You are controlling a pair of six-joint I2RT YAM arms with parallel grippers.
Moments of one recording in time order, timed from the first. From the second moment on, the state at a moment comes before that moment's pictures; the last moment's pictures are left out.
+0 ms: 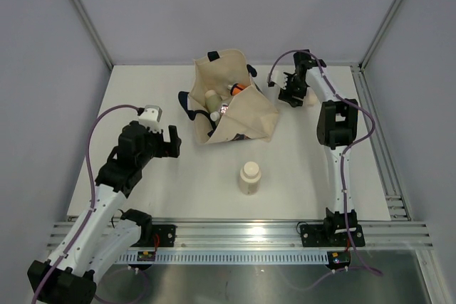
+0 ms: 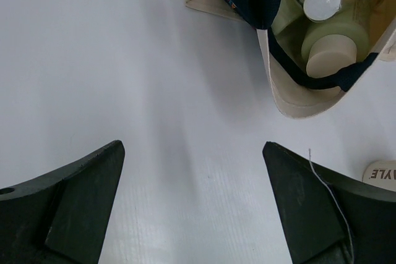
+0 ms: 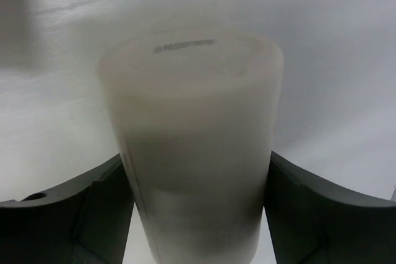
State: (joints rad) left arm -0.31 0.75 0.68 -0.42 -0.04 -0.14; right arm 0.12 2.49 2.24 -0.95 -0.18 -1.25
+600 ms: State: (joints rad) left arm -0.31 0.72 0.68 -0.42 -0.01 -0.16; right arm 0.03 2.27 1.87 -0.99 -0.41 -0.76
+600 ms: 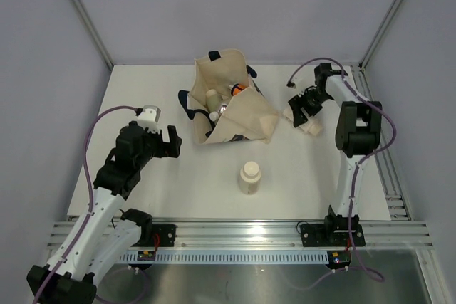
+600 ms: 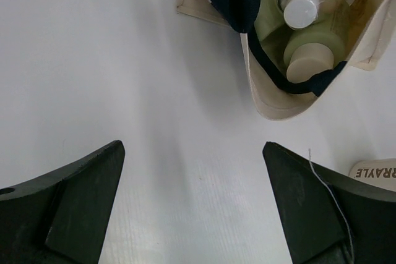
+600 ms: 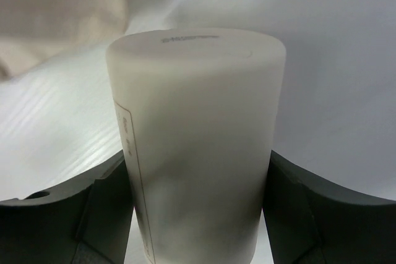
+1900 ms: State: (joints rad) left arm -0.31 0.72 0.81 -0.54 0.30 -0.12; right arm 0.52 1.79 2.00 -0.80 -0.71 -0.07
